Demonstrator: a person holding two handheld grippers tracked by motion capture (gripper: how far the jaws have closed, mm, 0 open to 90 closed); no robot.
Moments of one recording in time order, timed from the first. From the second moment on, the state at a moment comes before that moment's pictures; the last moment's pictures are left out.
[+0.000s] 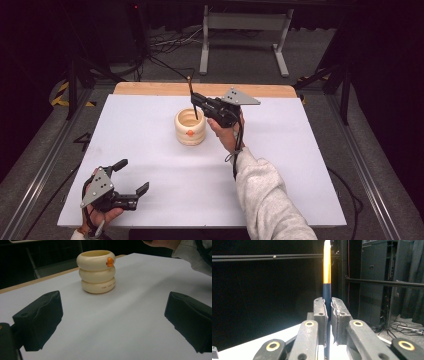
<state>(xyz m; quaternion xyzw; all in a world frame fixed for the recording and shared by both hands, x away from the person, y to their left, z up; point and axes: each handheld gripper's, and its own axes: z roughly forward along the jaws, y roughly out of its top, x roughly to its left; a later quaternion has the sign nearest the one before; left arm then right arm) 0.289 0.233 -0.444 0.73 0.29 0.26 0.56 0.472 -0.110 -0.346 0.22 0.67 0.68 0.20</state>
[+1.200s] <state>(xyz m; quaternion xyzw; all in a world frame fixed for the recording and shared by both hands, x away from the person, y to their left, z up) 0.288 0.231 -0.444 0.73 0.28 0.25 0.57 0.493 -0.104 -0.389 0.24 0.67 0.68 0.20</state>
